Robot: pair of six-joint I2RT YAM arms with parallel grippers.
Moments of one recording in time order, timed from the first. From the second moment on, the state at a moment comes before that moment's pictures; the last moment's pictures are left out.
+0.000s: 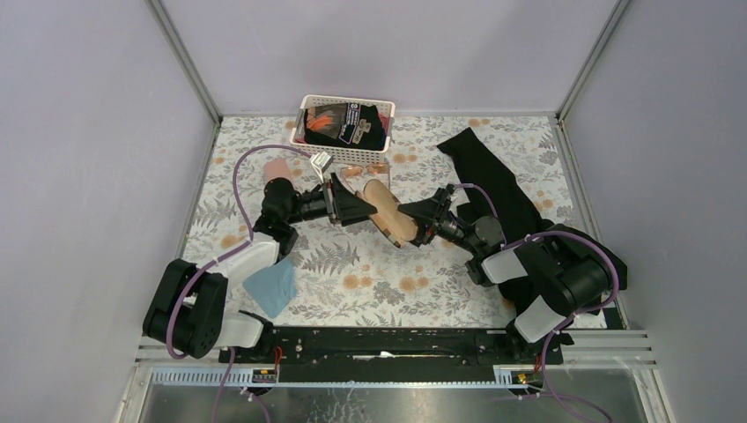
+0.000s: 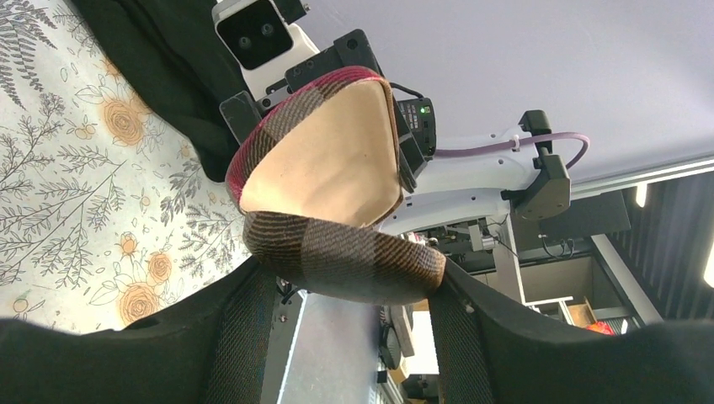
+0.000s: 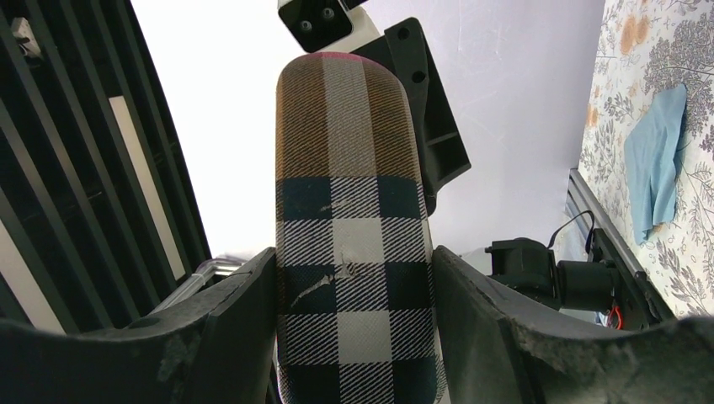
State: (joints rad) left arm -0.36 1.34 0.60 0.82 0.96 -1.27; right arm 0.53 1.62 0.36 1.53 -0.59 1.91
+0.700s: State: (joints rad) left arm -0.36 1.33 0.58 0.78 1.05 -1.17; right arm 0.52 1.62 0.37 1.49 -0.54 1.92
